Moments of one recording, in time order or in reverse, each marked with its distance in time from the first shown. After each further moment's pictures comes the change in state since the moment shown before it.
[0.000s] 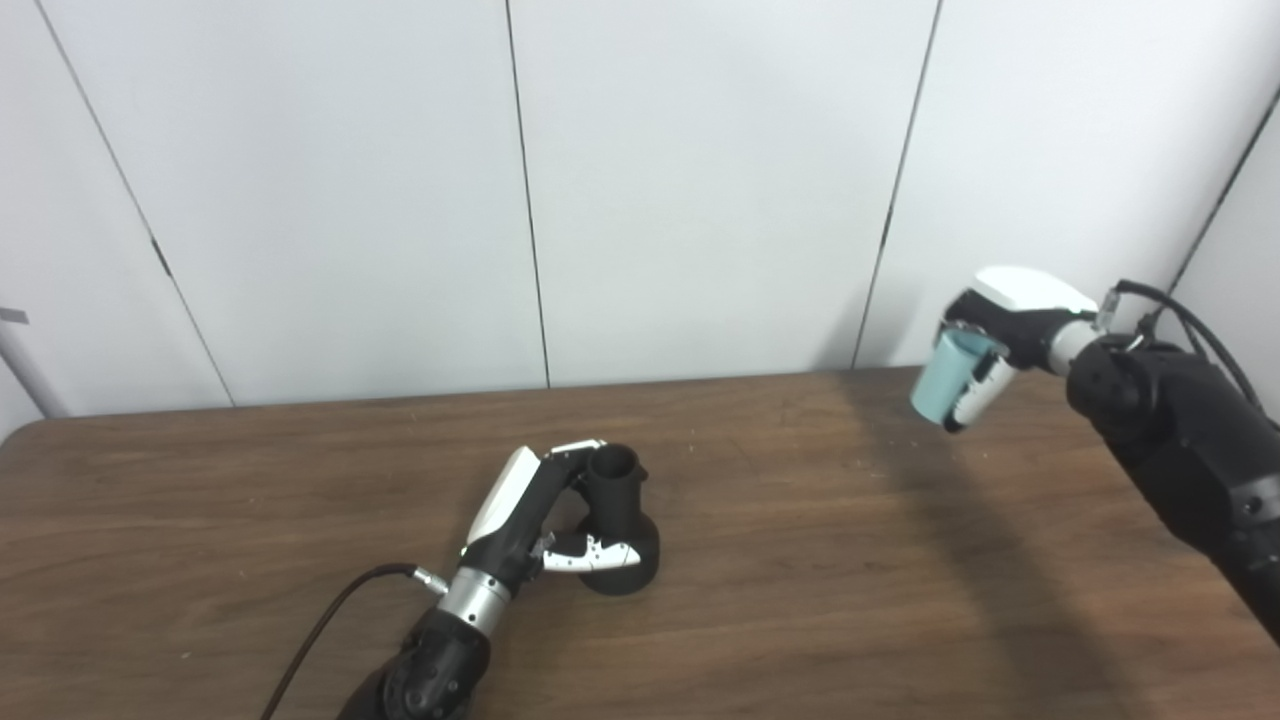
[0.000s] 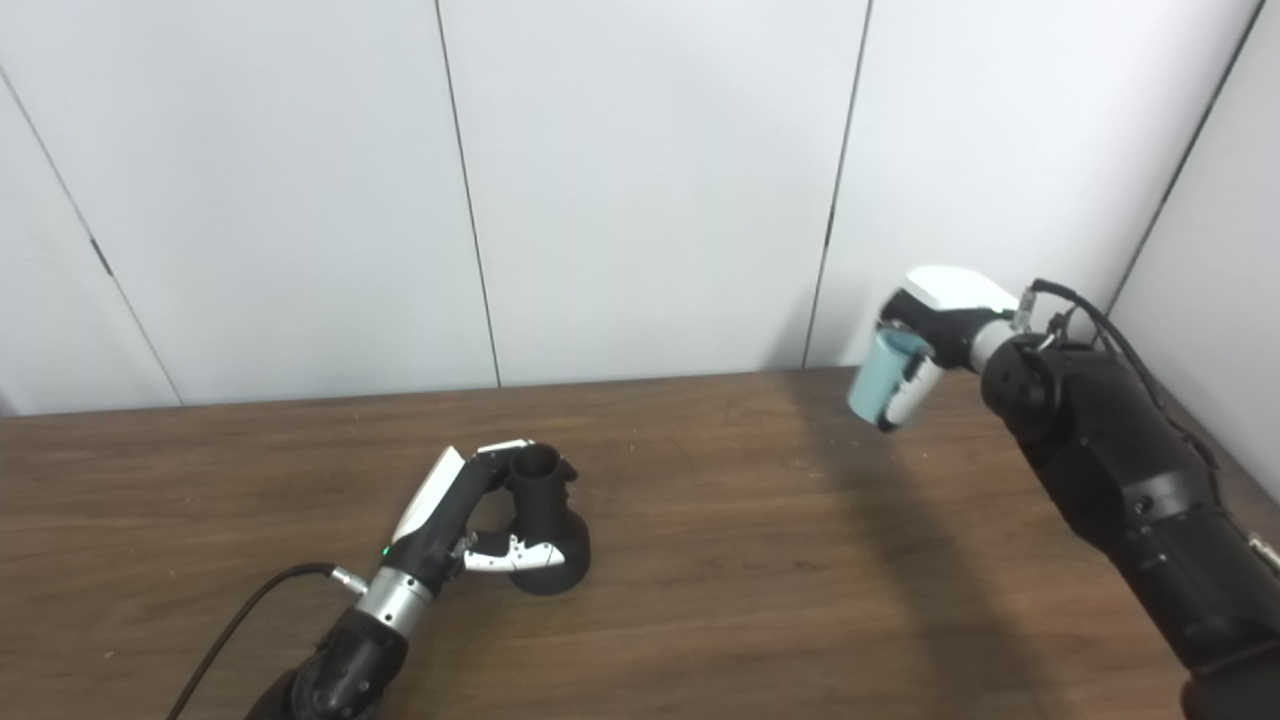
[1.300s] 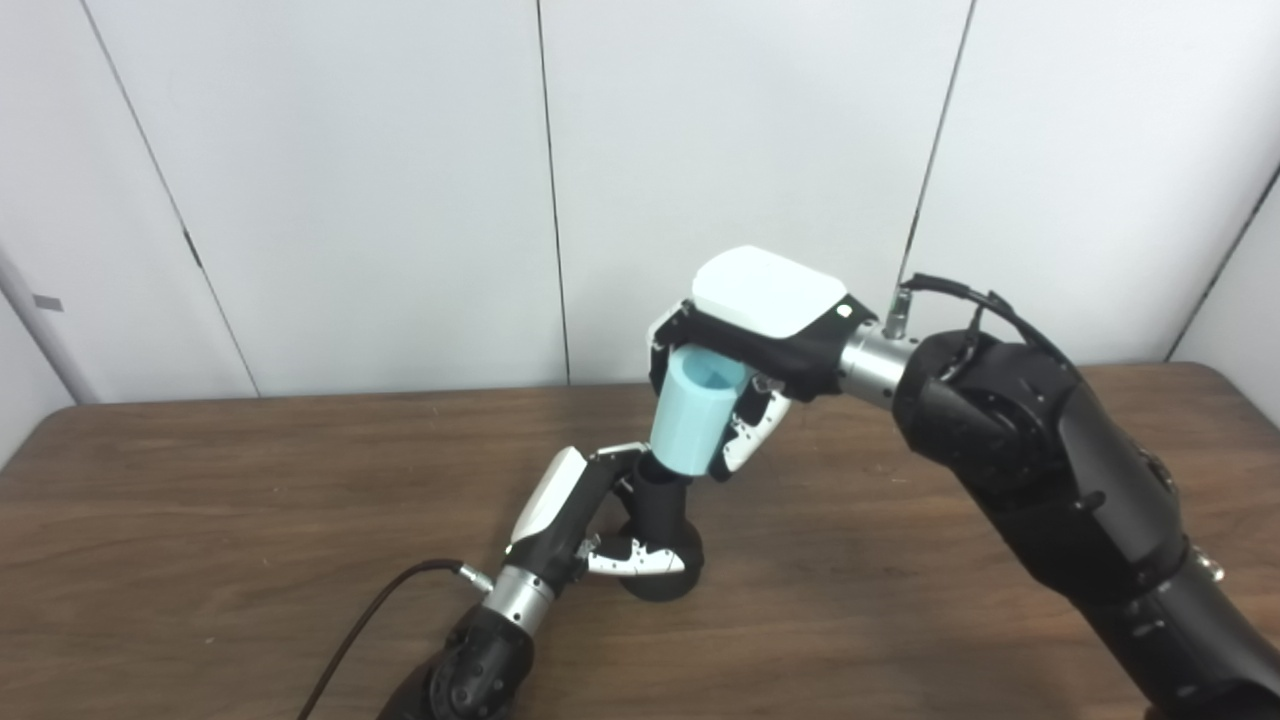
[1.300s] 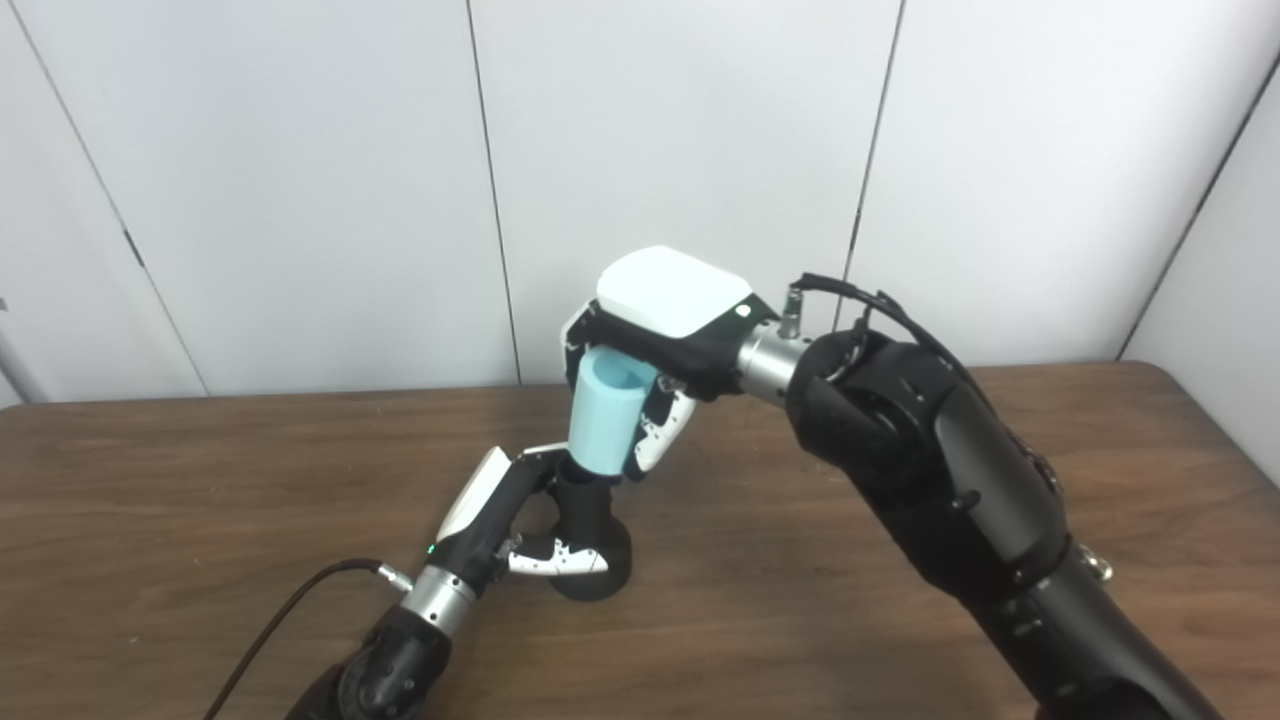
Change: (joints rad) left arm 0.002 -0.044 -0.033 -0.016 0.029 0.032 0.015; right arm -0.047 0.264 0.076 -0.488 -0.003 -0.153 0.241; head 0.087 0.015
